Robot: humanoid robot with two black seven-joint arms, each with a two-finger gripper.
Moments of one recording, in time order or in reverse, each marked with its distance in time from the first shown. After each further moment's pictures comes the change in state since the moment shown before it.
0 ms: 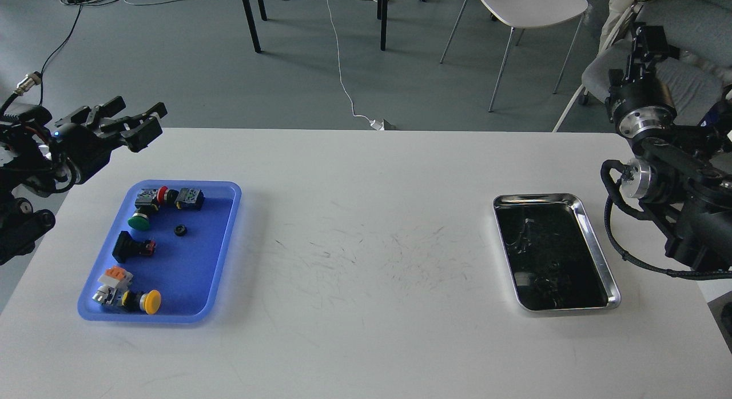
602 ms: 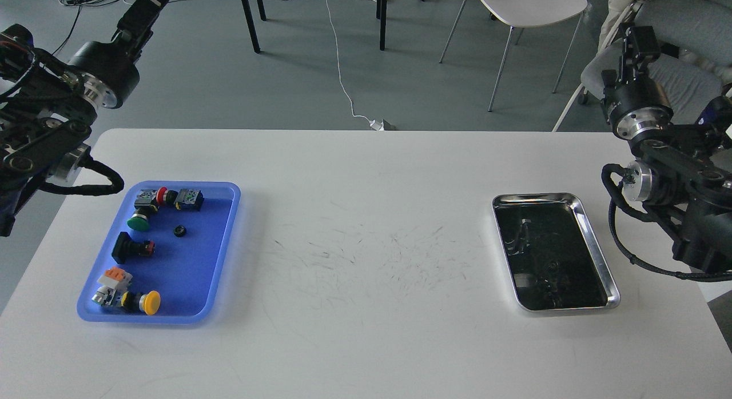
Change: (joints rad) left arm -0.202 -0.151 -0.066 0.005 -0.690 -0.223 0.000; right arm 0.010 -0.055 -0.070 0.074 -0.002 0.000 0.000
